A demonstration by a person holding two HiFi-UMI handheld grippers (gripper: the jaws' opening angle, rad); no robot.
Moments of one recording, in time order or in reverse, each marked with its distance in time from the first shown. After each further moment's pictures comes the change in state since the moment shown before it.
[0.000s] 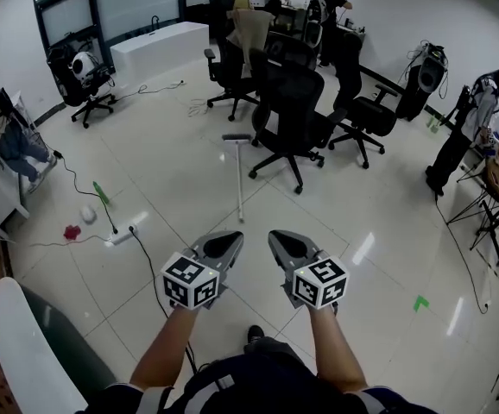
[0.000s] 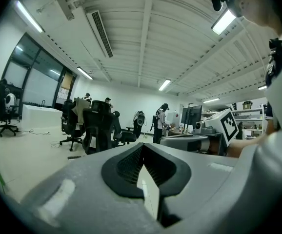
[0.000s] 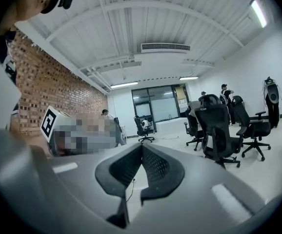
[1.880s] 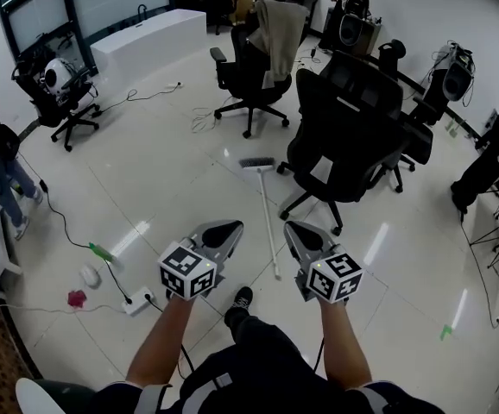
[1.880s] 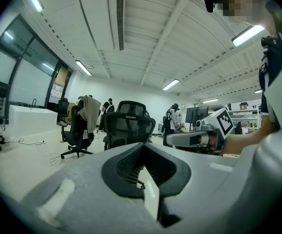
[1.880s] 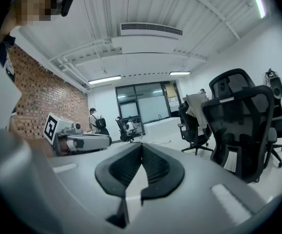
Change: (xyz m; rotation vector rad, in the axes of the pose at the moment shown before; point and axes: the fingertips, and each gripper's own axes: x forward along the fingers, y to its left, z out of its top) left arm 0.165 0.519 0.084 0.026 0.011 -0.100; right arm 0.484 -0.197 0.080 0.059 -0.010 -0.120
